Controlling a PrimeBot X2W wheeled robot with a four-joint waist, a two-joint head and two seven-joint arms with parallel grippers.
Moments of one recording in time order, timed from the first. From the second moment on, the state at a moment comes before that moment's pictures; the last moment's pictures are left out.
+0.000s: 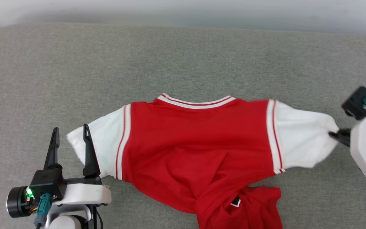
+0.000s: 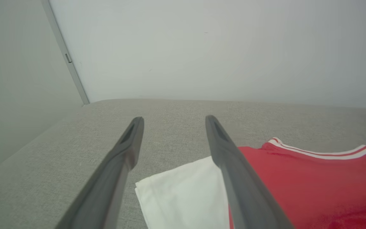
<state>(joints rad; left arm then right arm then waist) -0.07 0.06 0.04 0.01 -0.07 0.09 -0.26 -0.97 -0.98 1.23 0.17 0.96 0.13 0.43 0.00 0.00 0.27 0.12</state>
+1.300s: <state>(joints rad) 0.00 0.05 0.04 0.05 -0.04 0.04 -0.26 -0.68 -1.08 0.77 0.08 0.89 0.13 0.60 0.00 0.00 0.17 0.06</state>
